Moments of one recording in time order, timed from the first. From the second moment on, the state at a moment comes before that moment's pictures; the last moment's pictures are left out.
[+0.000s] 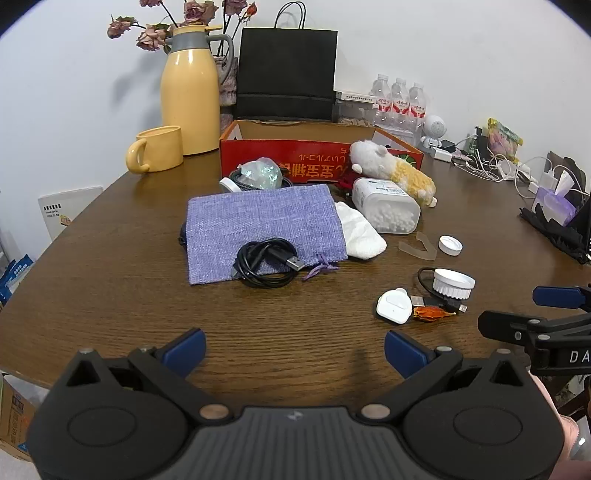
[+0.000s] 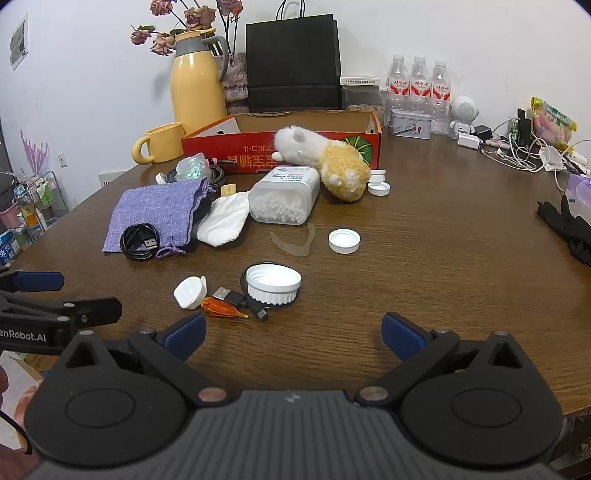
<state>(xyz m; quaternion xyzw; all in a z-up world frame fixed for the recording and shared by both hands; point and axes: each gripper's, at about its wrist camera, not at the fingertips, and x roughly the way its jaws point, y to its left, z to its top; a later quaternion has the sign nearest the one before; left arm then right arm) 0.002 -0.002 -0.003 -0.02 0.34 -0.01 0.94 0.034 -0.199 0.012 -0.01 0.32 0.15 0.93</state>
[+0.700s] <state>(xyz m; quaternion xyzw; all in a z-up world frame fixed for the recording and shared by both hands) 0.003 -0.006 -0.005 -0.01 0.34 -0.02 0.94 0.035 -0.199 0.009 -0.01 0.32 0.15 0.93</state>
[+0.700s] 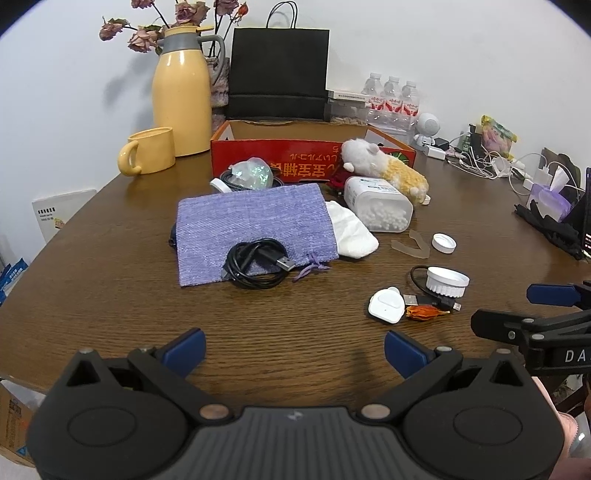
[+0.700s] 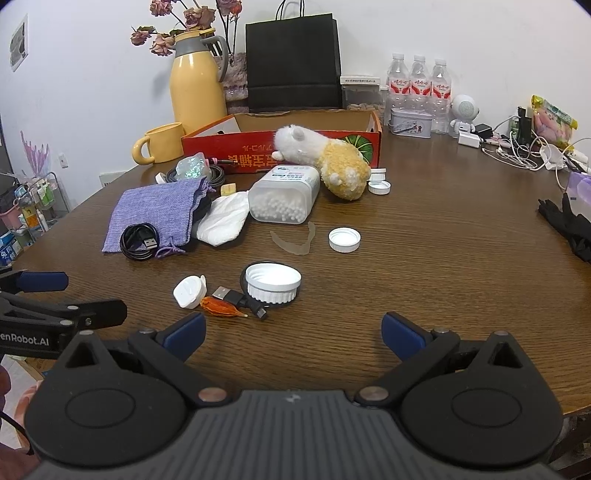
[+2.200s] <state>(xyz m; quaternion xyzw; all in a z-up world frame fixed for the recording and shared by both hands) 0.006 -0.004 -0.007 -0.02 0.34 -0.01 0.94 0.038 -0.198 0.010 -0.01 0.32 0.16 0.93</state>
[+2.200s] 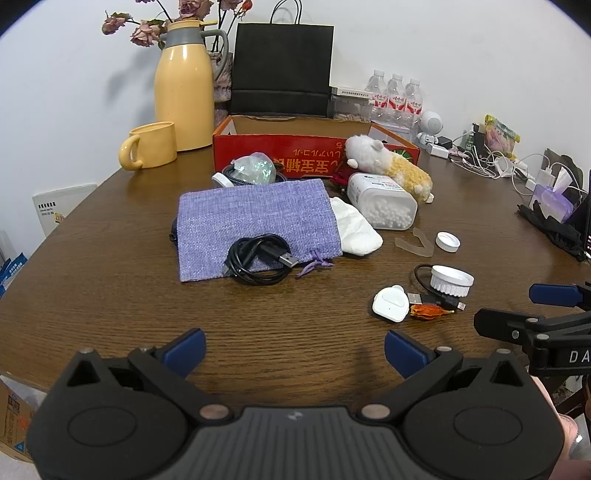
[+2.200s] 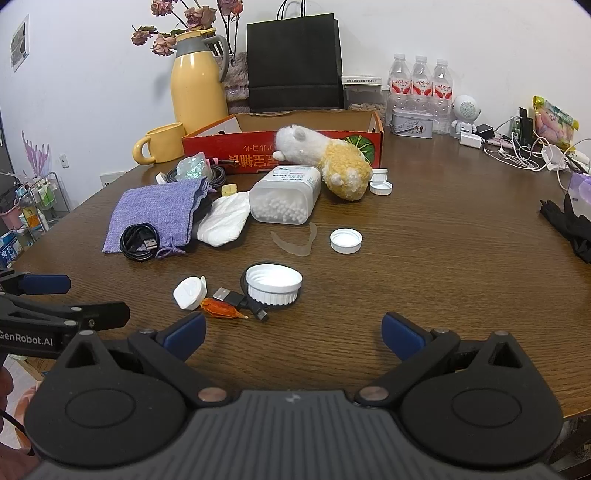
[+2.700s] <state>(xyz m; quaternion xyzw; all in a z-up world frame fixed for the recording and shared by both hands) 0.005 -0.005 -0.009 -0.02 0.34 -0.01 0.94 0.039 -0.198 0.010 -0.01 0.32 0.16 0.93</state>
